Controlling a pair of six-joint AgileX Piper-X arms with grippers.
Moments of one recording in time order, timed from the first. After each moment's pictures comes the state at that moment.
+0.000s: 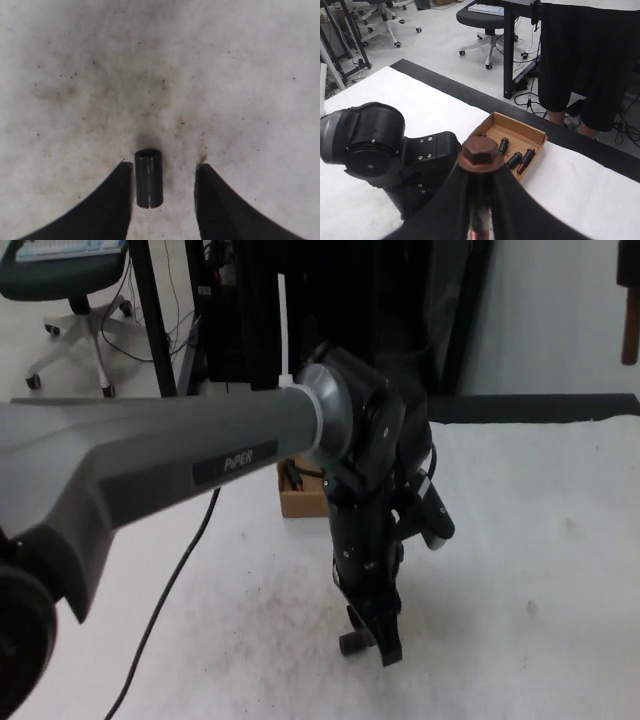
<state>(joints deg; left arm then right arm) -46.0 114.9 -88.8 60.6 6.5 31.6 9.6 48.4 -66.9 47.3 -26.6 -8.6</state>
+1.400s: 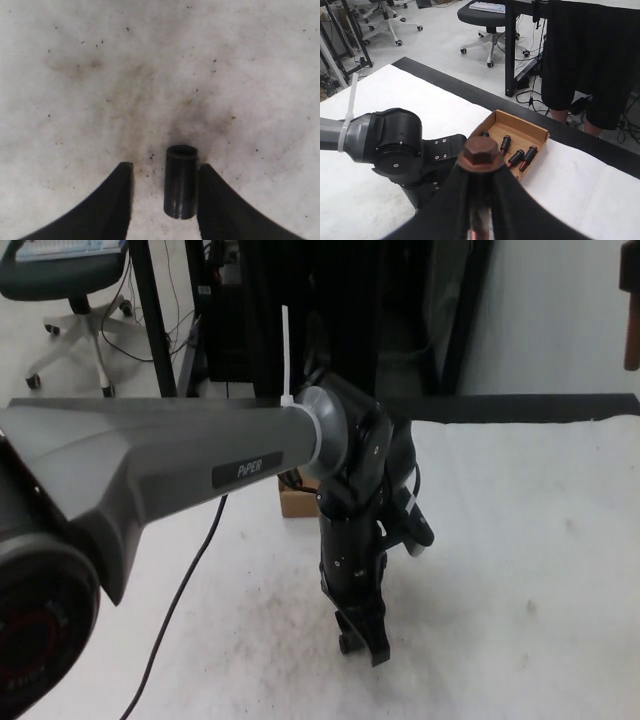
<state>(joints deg) -44.0 118.8 -88.8 59.4 4.0 28.5 9.5 48.0 -66.9 48.1 -26.7 -8.6</state>
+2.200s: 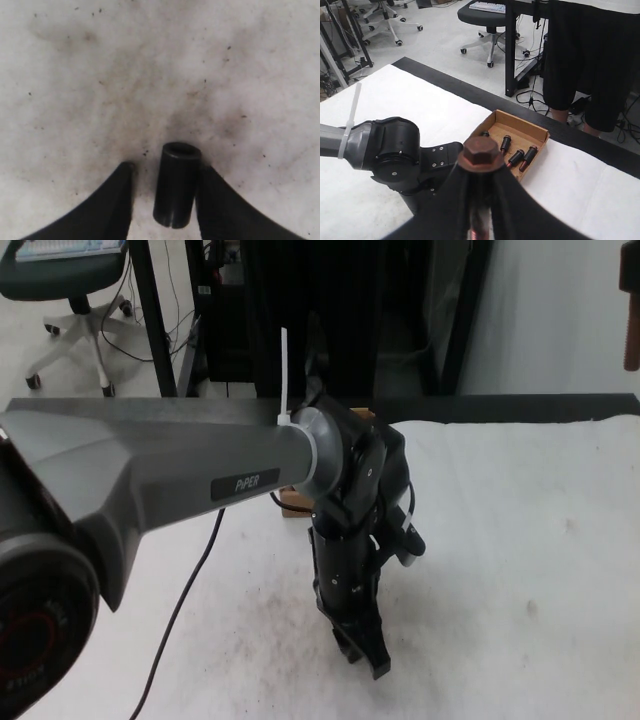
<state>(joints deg) -44.0 118.8 -85.4 55.4 4.0 23.2 9.5 48.0 -66.8 48.1 -26.7 -8.6</state>
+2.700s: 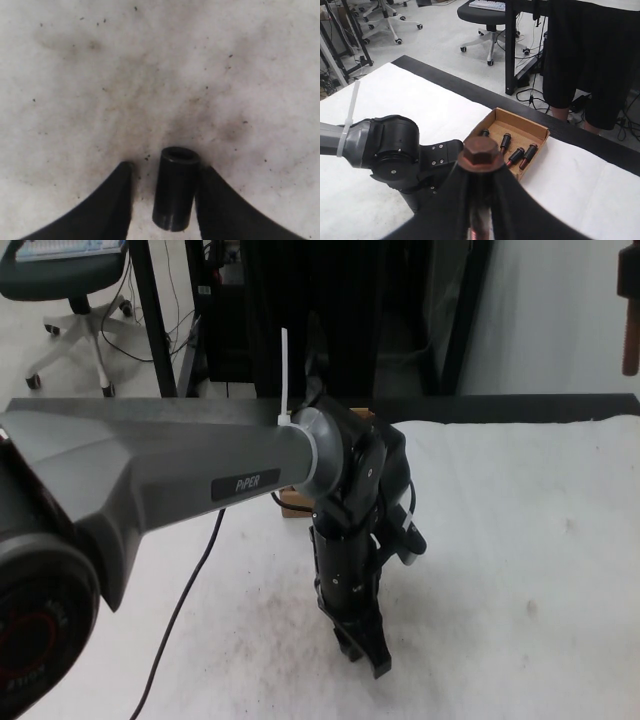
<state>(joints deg) -44.0 118.8 -85.4 55.8 4.0 23.2 9.5 48.0 -66.6 48.1 -26.7 -8.6</state>
